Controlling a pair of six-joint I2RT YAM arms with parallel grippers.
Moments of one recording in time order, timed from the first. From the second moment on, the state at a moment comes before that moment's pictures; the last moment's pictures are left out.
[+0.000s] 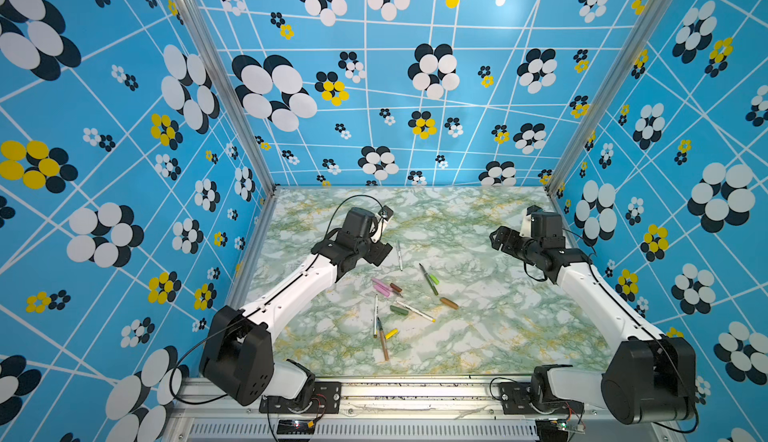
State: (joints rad) left arm -0.53 1.47 1.12 -0.38 -0.15 0.36; right arm 0.08 1.32 0.96 -0.43 -0.12 0.42
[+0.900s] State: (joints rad) left arm -0.61 2.04 1.74 -0.80 -0.21 -0.04; right arm 0.08 1.33 1.00 -0.53 -0.19 0.45
